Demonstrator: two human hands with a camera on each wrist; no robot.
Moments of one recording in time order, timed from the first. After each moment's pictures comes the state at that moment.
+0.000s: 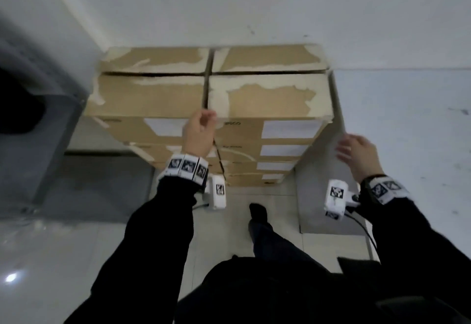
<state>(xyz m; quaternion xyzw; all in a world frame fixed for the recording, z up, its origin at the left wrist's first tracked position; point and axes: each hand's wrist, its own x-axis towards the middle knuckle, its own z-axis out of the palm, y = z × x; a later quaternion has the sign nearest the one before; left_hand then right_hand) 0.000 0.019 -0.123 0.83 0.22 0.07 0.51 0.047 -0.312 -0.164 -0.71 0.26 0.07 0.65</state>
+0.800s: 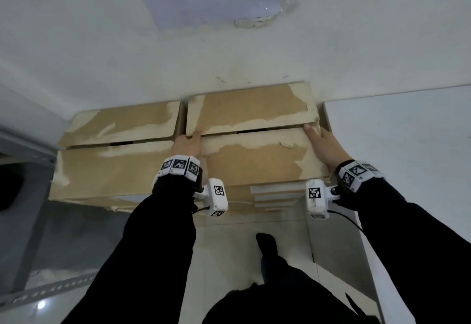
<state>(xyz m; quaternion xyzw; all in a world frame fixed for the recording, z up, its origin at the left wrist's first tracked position) 0.173 0.011 -0.118 0.83 0.40 -0.11 0.37 0.208 -0.282 -0.161 -0.81 0.13 0.20 0.53</state>
